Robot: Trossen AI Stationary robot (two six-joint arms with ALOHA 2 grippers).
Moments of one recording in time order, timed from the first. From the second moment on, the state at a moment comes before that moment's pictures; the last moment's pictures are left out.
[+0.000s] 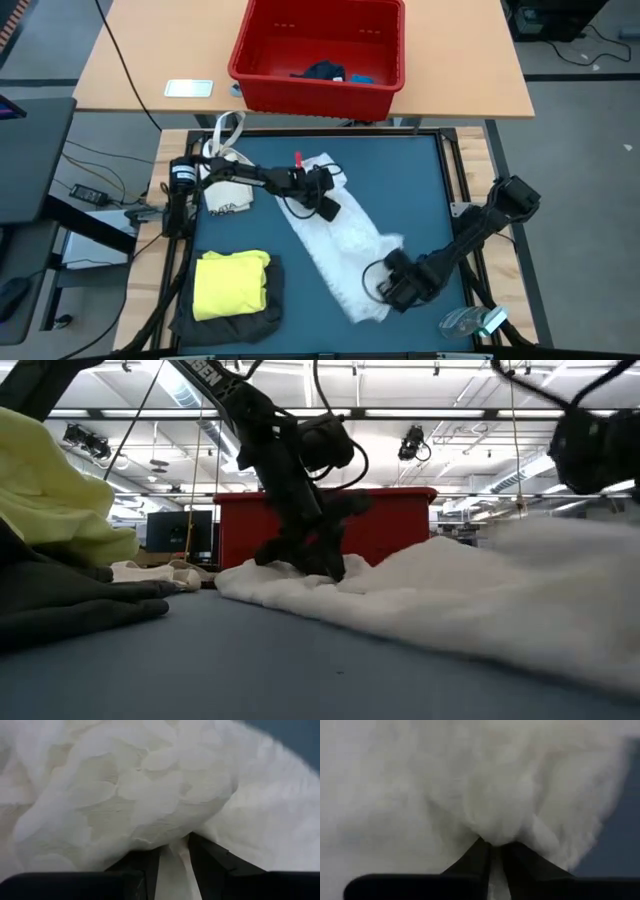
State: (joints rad) left arm 0.19 1.98 1.28 -0.34 0.01 -0.73; right arm 0.69 1.70 0.95 -0.73 0.16 1.71
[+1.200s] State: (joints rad) left arm 0.33 1.59 0.94 -0.79 0.10 -0.59; right arm 0.57 1.24 0.54 -0.50 -0.01 1.55
